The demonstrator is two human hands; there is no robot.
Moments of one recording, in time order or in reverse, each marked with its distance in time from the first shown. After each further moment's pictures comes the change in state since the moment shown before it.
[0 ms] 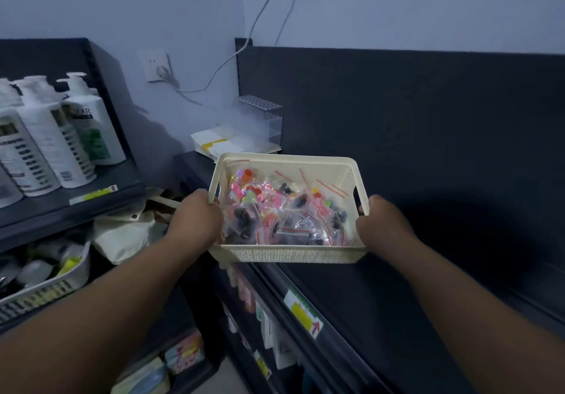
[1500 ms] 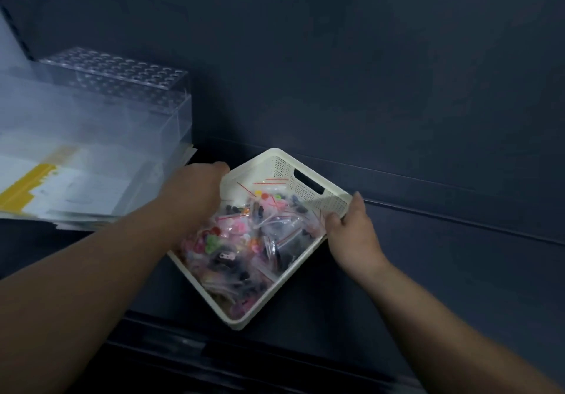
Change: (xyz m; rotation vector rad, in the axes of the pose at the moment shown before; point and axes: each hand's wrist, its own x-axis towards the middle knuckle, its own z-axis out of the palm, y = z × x) left_hand 0.349 0.023 0.174 0.414 -0.592 1.004; right_hand 0.171 -0.065 0.176 0.179 0.467 0.574
